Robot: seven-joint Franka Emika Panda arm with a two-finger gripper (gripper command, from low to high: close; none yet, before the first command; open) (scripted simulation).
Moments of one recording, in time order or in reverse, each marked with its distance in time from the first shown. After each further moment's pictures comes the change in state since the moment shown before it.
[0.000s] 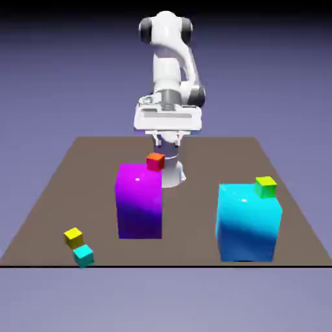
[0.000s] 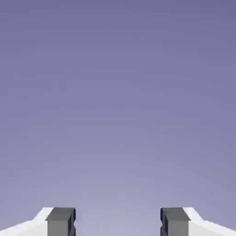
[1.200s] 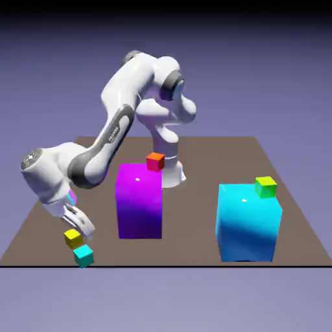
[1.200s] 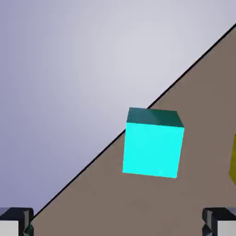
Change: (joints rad) arm -0.004 1.305 -0.630 1.166 0.605 -1.192 0.017
